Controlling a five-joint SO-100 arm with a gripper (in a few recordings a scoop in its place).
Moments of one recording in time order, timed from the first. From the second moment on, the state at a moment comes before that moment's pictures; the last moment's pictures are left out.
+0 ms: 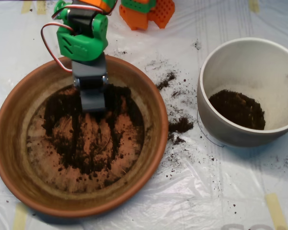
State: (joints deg) arm 28.5 95.7 120.3 50.4 -35.9
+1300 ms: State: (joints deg) arm -17.9 99.0 63.9 93.5 -13.5
